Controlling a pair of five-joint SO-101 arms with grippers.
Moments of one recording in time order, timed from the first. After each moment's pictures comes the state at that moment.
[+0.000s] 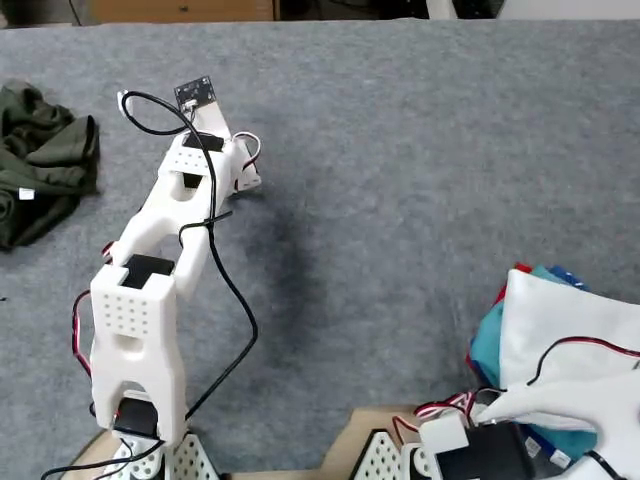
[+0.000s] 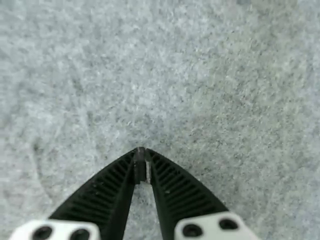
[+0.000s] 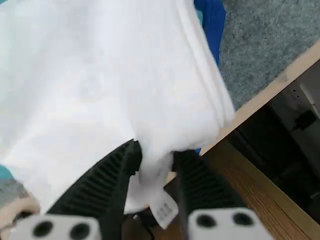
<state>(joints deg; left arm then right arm) 6.1 33.8 -10.7 50.5 20.7 74.5 -25.7 18.2 93.4 30.7</state>
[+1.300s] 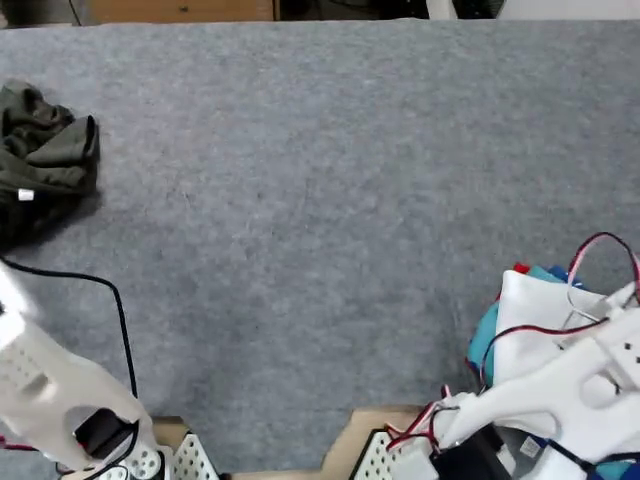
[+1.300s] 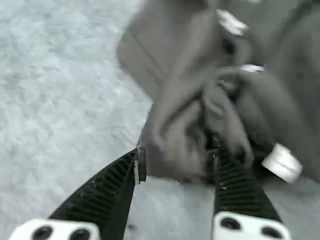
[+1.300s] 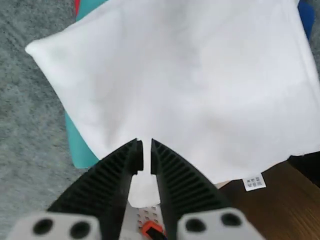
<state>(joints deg) -49.3 26.3 -12.6 56.6 -12.4 54.0 -34.4 24.1 98.4 10.6</state>
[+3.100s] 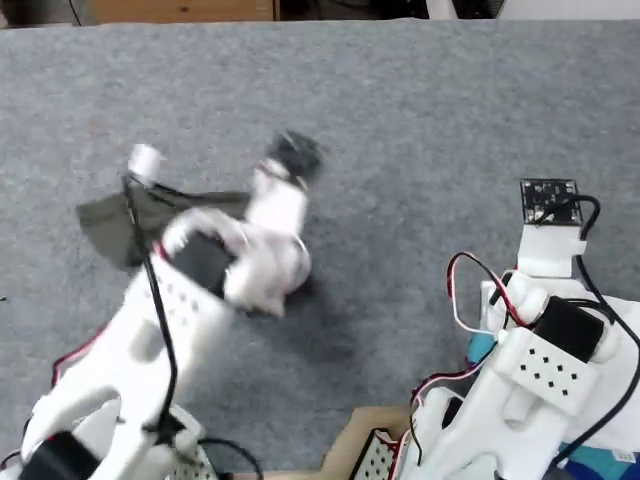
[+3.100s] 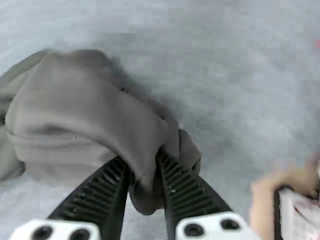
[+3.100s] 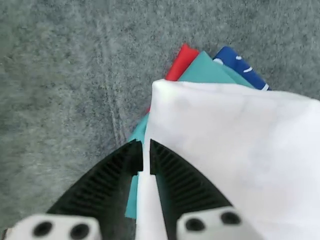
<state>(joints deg) 35.3 -35.5 28.2 76.2 -4.8 29.5 -53.8 46.9 80.6 19.6</state>
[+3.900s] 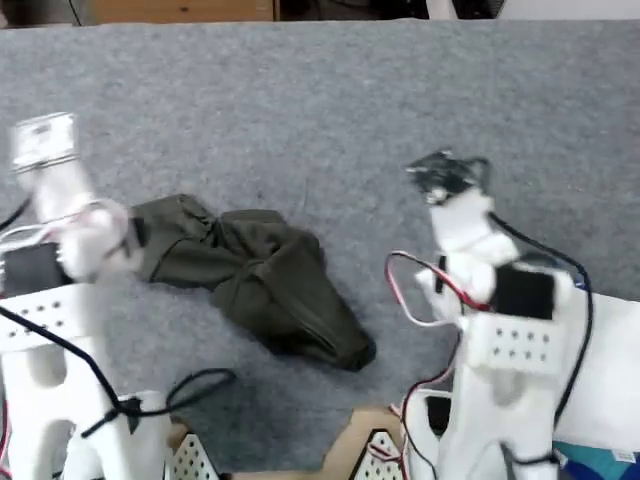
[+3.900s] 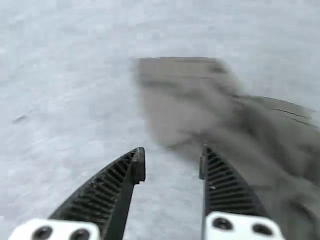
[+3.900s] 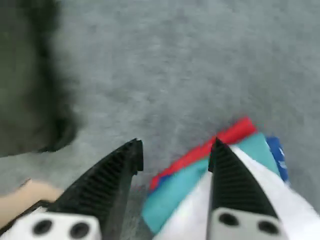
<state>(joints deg) -23.5 -43.6 33.8 76.2 -8.3 0.6 -45.4 33.5 90.0 23.7</state>
